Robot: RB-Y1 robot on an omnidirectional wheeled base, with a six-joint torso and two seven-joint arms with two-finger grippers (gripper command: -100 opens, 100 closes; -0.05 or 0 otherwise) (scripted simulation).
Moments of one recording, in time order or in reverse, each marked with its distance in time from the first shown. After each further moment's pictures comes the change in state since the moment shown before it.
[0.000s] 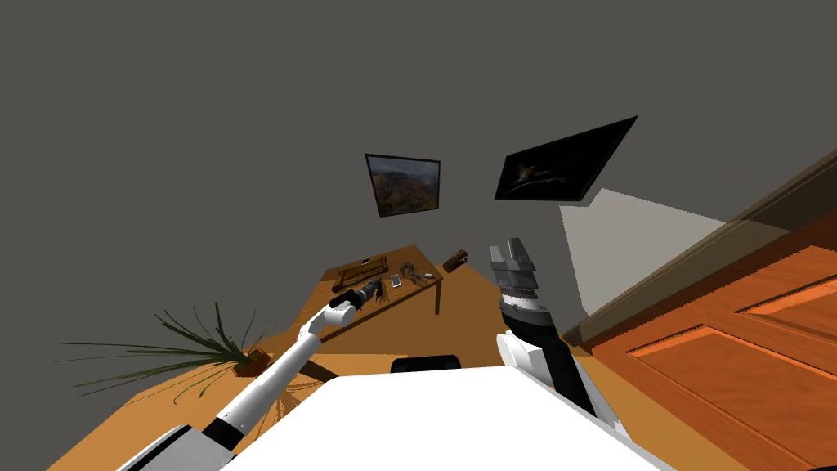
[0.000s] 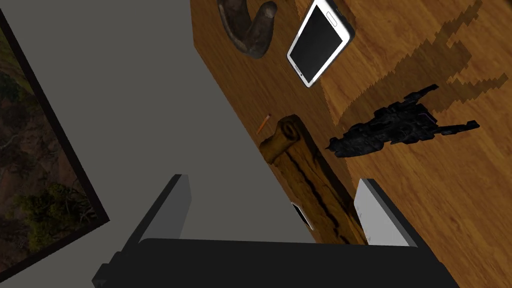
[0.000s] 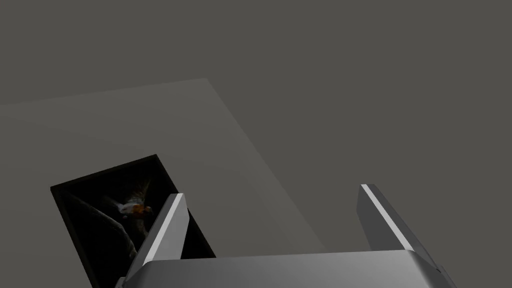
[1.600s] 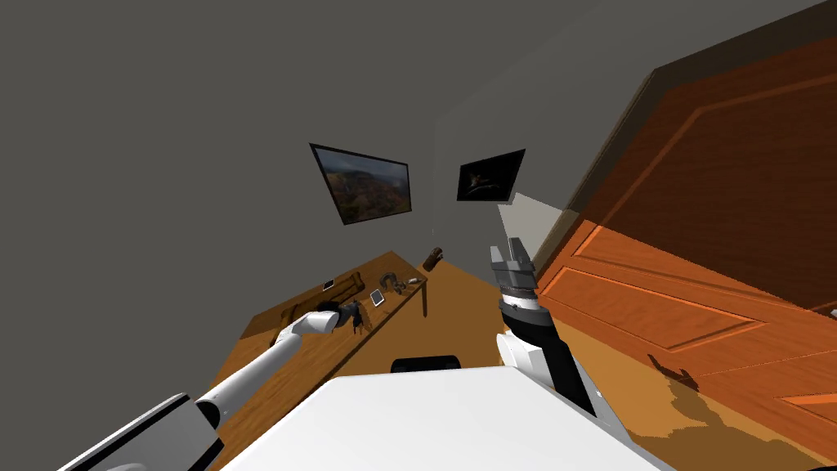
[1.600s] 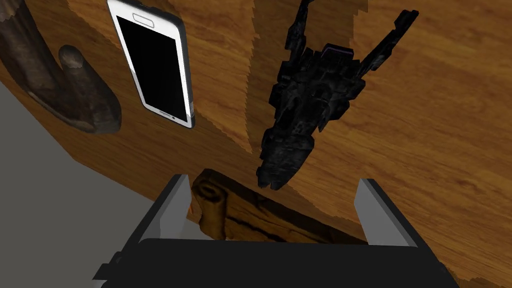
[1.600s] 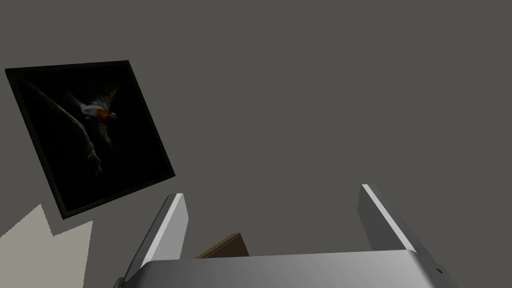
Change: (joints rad) left arm -0.092 0.165 -0.169 0.373 0.116 0.208 -0.151; right arm 0.000 0.000 0.000 0.000 0.000 0.000 0.000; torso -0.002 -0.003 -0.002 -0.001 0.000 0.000
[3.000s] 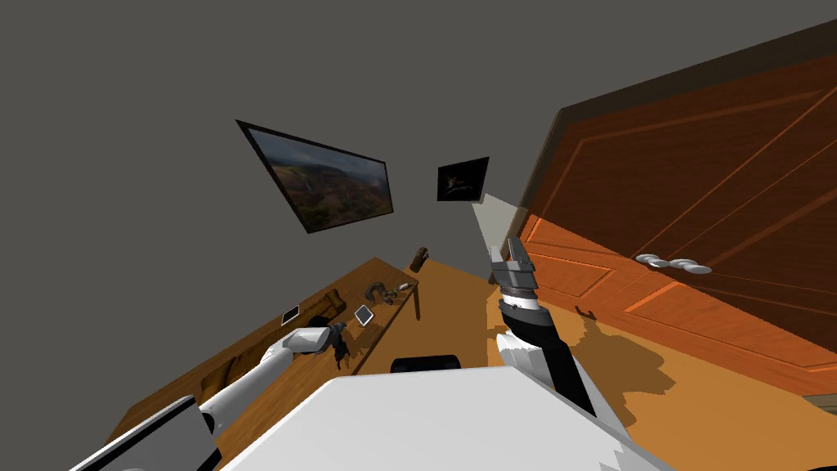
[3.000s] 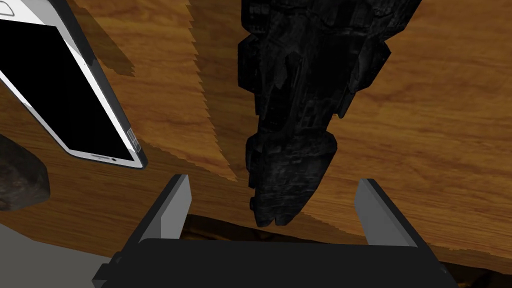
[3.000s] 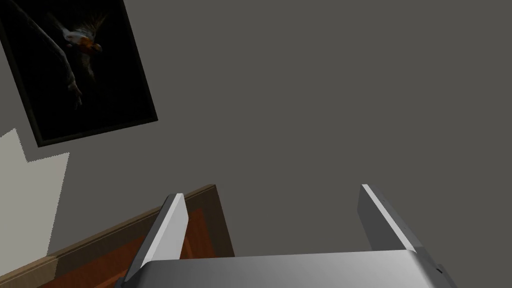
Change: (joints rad) left arm 0.015 -0.021 -0.051 0.212 -0.027 0.027 -0.021; right arm 0.000 0.000 0.000 0.000 0.000 0.000 0.000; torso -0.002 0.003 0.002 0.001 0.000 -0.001
